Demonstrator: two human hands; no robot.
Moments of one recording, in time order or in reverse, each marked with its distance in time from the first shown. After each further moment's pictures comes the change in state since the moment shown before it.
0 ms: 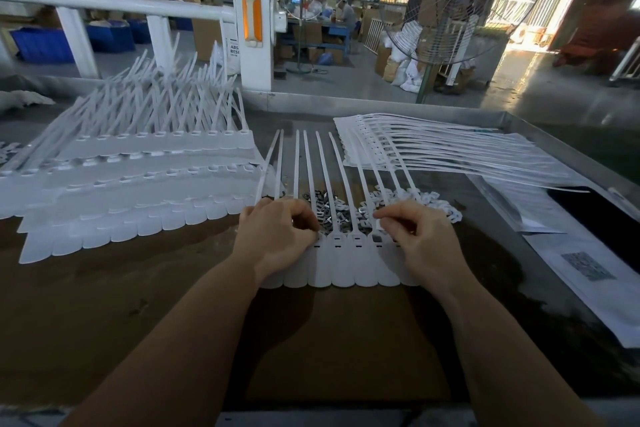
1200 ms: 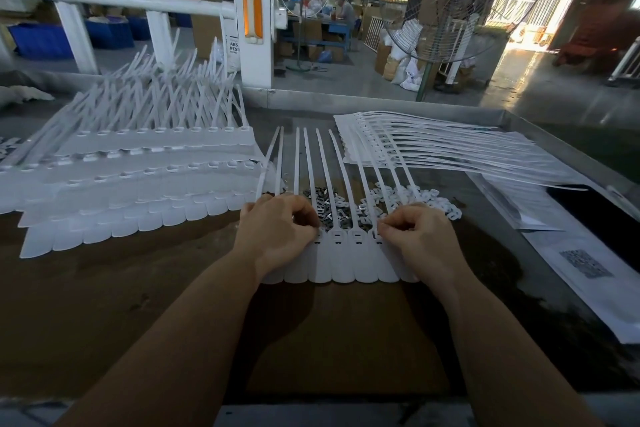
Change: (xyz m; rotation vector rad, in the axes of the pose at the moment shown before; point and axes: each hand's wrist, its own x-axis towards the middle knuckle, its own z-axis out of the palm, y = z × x) left_hand -0.002 -0.002 0.003 0.001 0.017 0.008; right_hand 0.003 0.005 0.004 -0.056 0.000 0.147
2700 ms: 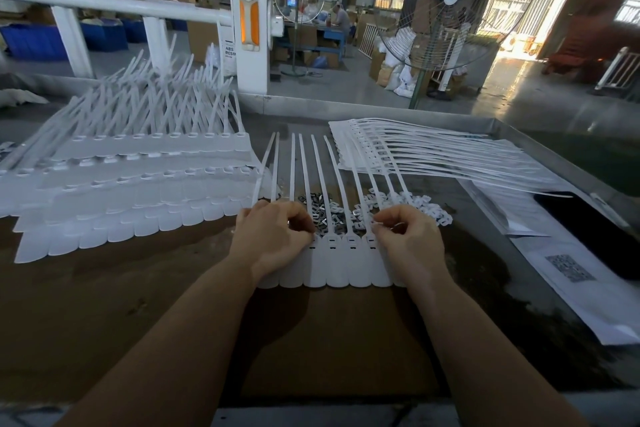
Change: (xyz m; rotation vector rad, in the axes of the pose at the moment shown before) left_hand 0.002 -0.003 0.001 -0.005 -0.003 0.012; right_hand 0.001 0.002 0.014 0.044 0.144 0.077
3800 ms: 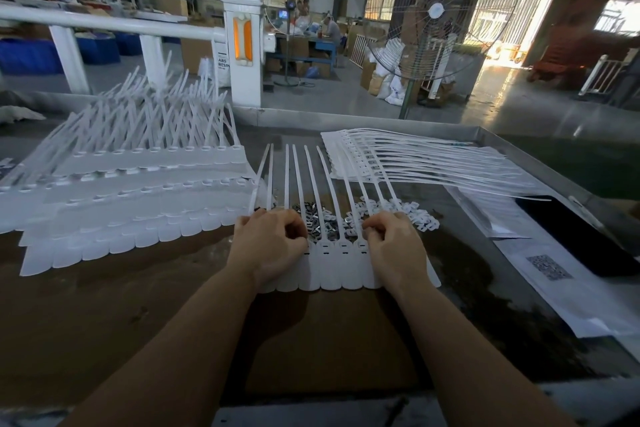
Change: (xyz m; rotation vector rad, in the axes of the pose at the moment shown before) left_hand 0.000 -0.002 0.001 0.057 0.030 0.032; right_hand 0.001 -0.003 0.007 -0.254 0.056 -0.120
